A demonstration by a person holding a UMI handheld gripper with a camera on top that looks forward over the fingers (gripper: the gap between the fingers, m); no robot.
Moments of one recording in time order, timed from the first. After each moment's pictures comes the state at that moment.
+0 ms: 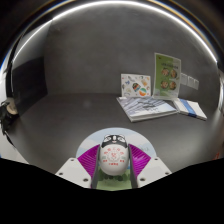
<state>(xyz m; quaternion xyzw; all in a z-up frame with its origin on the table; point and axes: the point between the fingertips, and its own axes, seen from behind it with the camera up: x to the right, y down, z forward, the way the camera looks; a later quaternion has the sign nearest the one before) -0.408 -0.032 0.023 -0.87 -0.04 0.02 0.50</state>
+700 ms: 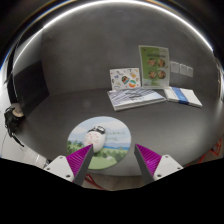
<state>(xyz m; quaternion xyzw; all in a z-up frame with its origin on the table) -0.337 -0.099 0.033 -0.88 -0.02 0.07 0.46</state>
